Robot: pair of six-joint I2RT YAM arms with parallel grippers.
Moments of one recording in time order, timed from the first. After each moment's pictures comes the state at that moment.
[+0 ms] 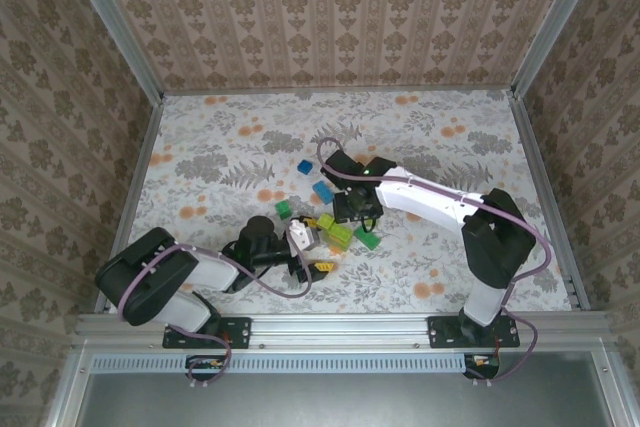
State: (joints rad) left arm -0.78 1.45 0.19 0.86 0.55 0.24; right arm 0.77 1.76 1.35 -0.90 0.13 0.64
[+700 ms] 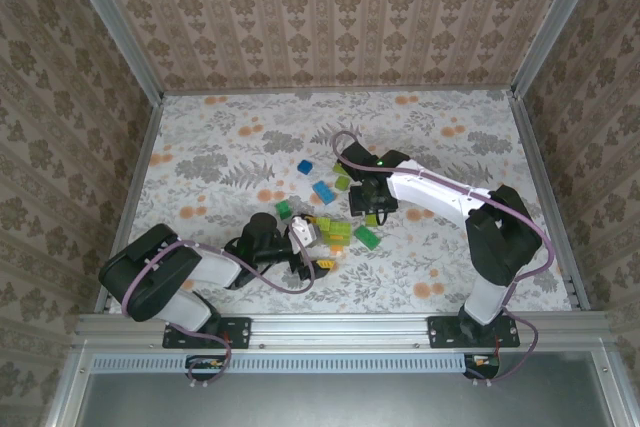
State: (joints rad) left arm -0.77 1.48 0.22 0.83 0.54 0.25; right arm 0.66 1.74 1.29 -0.91 0.16 0.59
